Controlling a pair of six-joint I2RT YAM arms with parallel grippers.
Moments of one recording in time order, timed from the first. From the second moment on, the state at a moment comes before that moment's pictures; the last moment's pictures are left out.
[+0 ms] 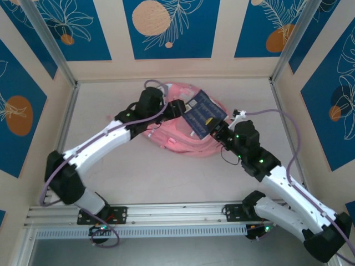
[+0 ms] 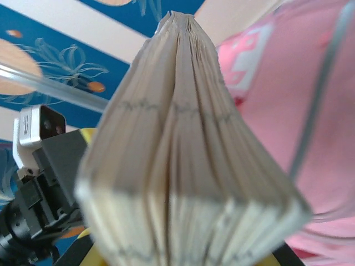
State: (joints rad) left arm -0.70 1.58 1.40 -0.38 0.09 -0.75; right arm 0.58 0.79 0.75 -0.25 0.06 1.02
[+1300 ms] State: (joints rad) left arm -0.80 2.19 2.06 -0.83 0.24 -0.32; right arm 0.34 0.45 0.79 -0.80 0.21 0.57
